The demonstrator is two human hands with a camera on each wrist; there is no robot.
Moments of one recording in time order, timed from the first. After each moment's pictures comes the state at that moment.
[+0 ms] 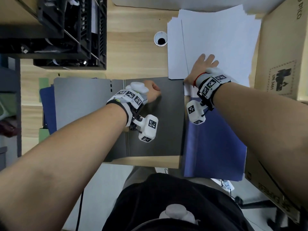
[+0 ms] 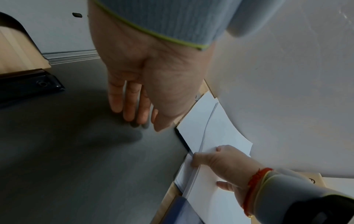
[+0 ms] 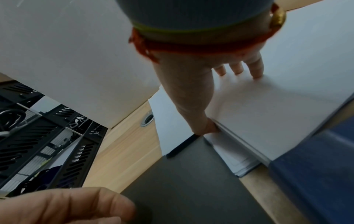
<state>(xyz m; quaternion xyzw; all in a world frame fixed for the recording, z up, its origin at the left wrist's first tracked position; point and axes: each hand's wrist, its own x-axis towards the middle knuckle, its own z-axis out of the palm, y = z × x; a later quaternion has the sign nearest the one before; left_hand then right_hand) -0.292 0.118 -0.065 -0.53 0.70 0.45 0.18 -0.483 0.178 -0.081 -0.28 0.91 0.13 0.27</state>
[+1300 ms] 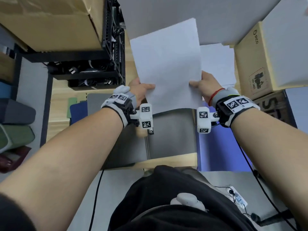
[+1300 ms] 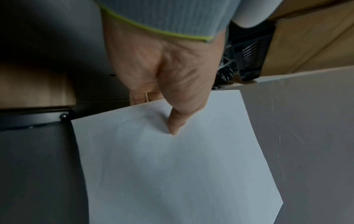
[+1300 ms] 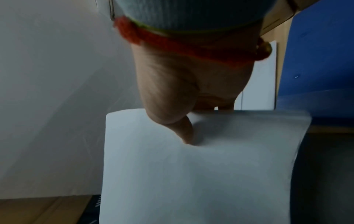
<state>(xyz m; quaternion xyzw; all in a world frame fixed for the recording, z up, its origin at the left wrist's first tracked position) -0.207 0.078 0.028 -0.53 0.45 0.71 -0.11 -0.406 0.231 0.045 -0.19 0.77 -0.45 0.42</state>
